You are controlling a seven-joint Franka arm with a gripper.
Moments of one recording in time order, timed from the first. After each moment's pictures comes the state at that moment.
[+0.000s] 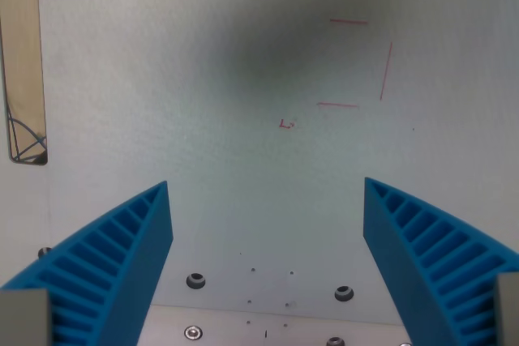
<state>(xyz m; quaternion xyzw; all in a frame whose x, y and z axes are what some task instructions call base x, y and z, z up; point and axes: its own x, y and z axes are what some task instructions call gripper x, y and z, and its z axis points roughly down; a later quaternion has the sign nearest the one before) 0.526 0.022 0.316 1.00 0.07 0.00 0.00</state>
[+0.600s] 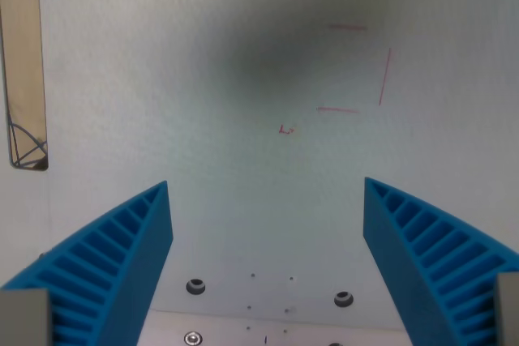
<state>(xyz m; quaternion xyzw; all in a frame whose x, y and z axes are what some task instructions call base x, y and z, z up) 0.529 0.022 0.317 1.00 0.07 0.00 0.00</state>
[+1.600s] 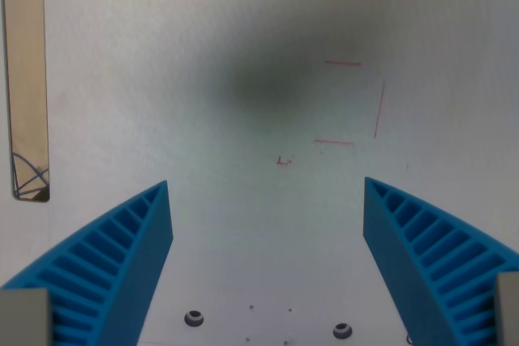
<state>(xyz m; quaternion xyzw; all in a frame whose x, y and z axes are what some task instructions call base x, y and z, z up) 0.539 0.023 0.318 1.00 0.07 0.03 0.00</state>
